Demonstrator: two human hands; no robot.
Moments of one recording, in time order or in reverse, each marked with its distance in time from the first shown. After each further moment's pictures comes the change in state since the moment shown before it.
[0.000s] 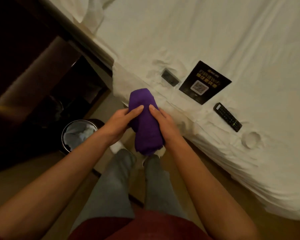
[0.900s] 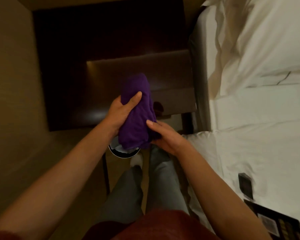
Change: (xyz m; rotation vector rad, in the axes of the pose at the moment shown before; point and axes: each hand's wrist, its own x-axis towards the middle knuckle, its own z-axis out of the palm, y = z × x) left_hand -0.061 0.103 -0.283 -0.615 0.768 0.327; right_hand 0.146 -0.058 0.316 -0.486 -0.829 0.476
